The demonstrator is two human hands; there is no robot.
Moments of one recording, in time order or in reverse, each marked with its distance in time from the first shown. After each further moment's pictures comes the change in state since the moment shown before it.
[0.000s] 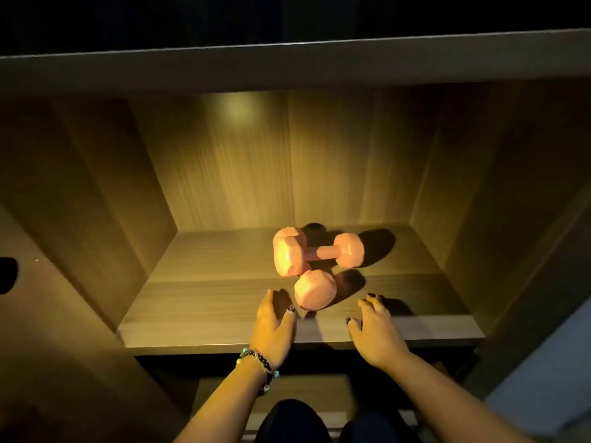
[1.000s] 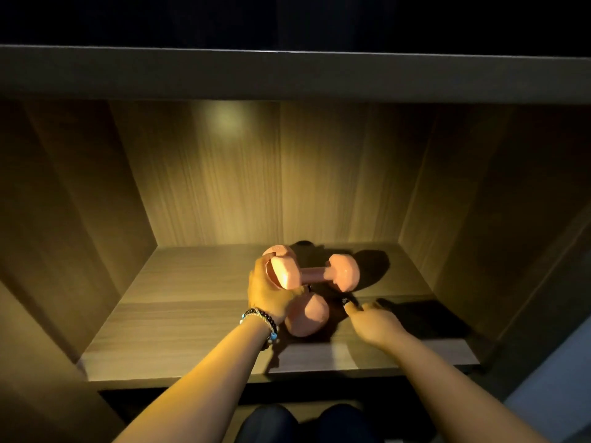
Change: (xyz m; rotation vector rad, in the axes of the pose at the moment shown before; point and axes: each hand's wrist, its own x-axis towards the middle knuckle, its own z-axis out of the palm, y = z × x) left_hand 0.081 0.056 0.003 -0.093 0.229 0.197; right_hand 0.047 -0.027 -0.044 0.097 -0.155 0.397
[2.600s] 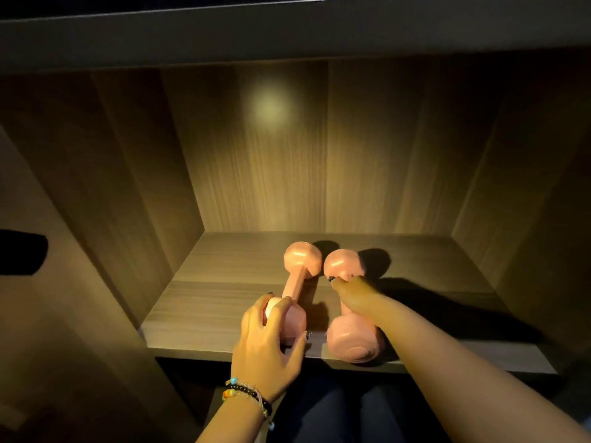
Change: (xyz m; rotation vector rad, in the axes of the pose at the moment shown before) left_hand -0.098 -0.057 -0.083 0.574 0.077 0.427; right_hand -0.002 -0.088 0.049 0.039 -0.011 -0.226
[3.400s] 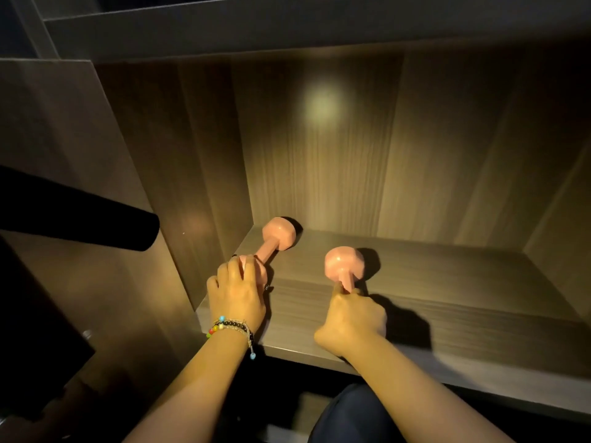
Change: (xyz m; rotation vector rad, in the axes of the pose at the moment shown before) left_hand 0.058 -0.109 -0.055 0.704 -0.007 -0.258; right_hand -0.061 -0.056 0.079 -0.658 0.180 -0.347
